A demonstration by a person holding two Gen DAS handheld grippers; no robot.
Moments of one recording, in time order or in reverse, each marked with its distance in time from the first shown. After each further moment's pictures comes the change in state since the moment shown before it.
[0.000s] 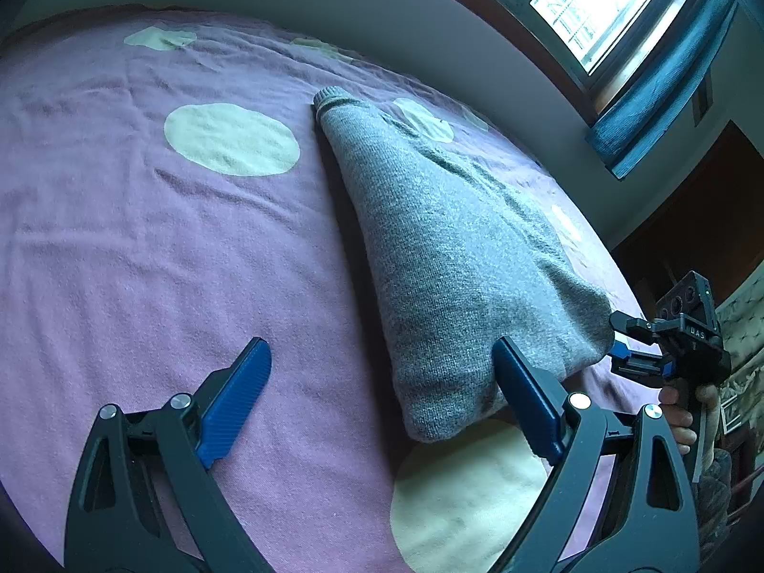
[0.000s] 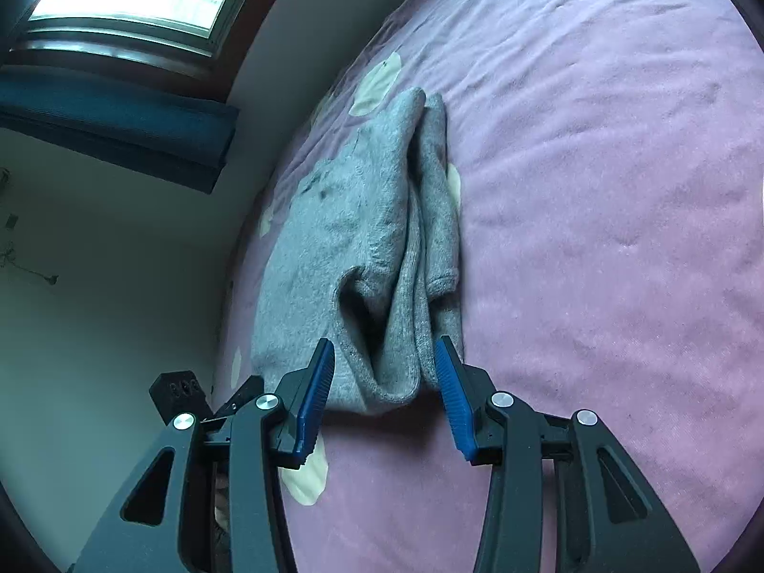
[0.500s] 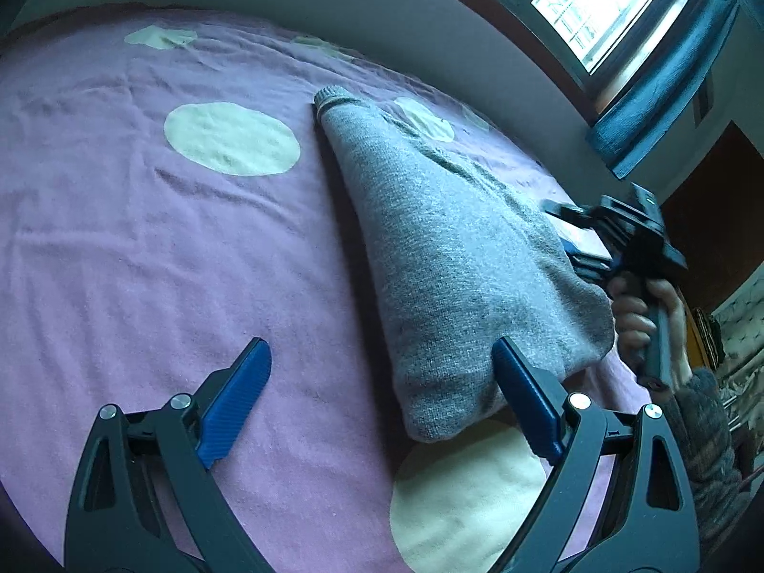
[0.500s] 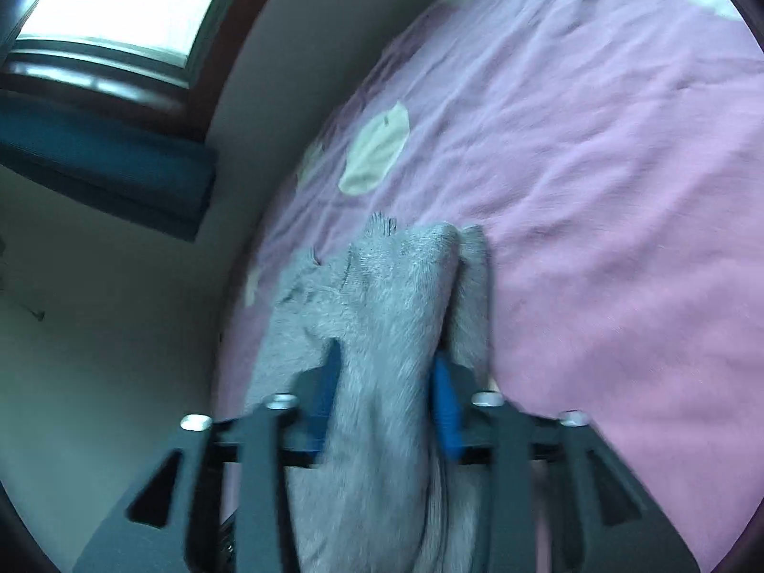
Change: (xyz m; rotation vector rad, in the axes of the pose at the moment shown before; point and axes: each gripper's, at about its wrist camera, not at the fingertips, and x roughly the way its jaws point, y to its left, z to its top) left arm 0.000 -0.001 0.000 0.000 0.003 0.003; right arm 0.052 0.012 0.107 -0.014 -0.080 -0.009
